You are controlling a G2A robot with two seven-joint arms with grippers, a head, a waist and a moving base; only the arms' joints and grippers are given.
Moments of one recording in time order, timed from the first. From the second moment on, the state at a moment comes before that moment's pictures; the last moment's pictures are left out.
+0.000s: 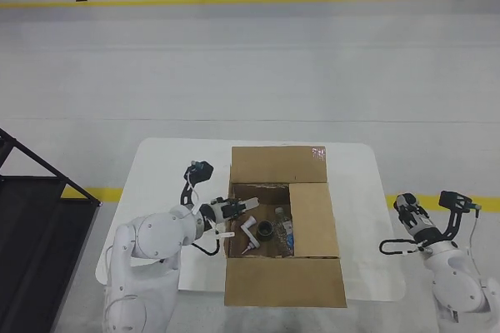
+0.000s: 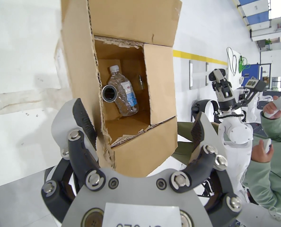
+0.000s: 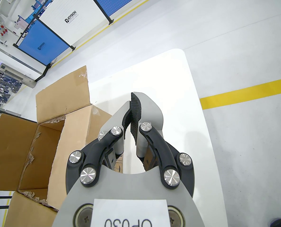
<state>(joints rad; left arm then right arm) 1.28 -1.55 -1.41 -1.97 0.88 0.23 -1.29 -1.66 -1.24 1.83 -1.77 -0.66 -0.15 0.33</state>
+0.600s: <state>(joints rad) 1.26 -1.53 -1.23 -1.76 1.12 0.04 -1.10 -1.69 -1.24 1.82 -1.77 -0.66 -0.13 0.32</state>
